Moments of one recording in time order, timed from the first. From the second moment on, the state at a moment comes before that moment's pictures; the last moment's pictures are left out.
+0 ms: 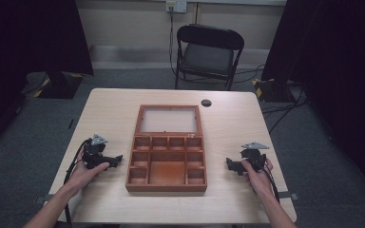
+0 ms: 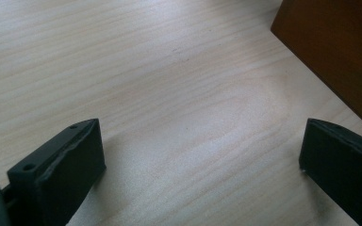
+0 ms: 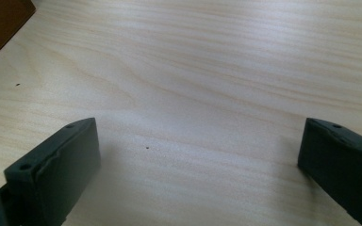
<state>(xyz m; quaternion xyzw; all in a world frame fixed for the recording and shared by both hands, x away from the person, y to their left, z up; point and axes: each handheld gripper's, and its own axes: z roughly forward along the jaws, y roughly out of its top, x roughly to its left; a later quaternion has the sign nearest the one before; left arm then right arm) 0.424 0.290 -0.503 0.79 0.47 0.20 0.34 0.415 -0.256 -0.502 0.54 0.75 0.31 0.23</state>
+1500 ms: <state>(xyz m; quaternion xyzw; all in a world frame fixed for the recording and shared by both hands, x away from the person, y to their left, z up) 0.491 0.269 -0.428 0.76 0.48 0.20 0.38 0.499 -0.179 -0.439 0.52 0.74 0.38 0.20</state>
